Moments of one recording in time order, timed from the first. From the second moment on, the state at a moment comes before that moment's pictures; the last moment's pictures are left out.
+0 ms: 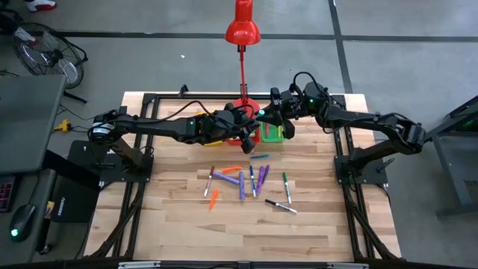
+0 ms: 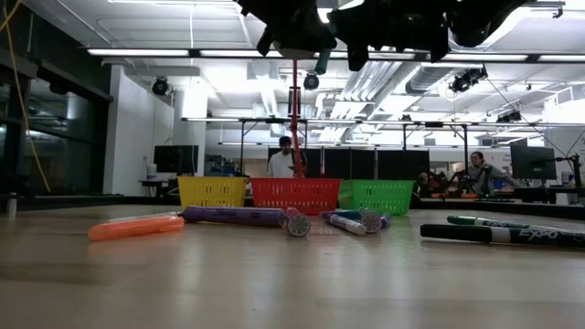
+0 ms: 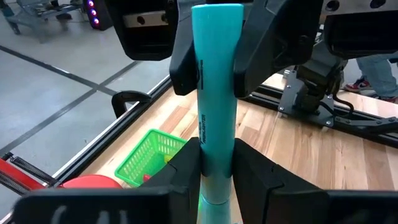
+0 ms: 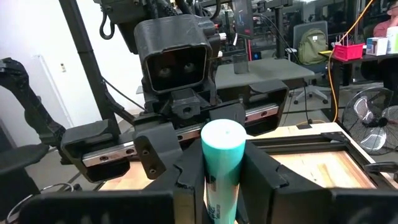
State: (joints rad) left arm 0.05 1.60 1.33 -0.06 -0.38 -0.16; right arm -0.49 1.34 0.84 0.57 -0.71 0.21
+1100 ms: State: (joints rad) left arm 0.05 1.28 1.33 -0.72 -0.59 -0.34; right arm -0.61 1.34 0.84 0.20 -0.64 0.01
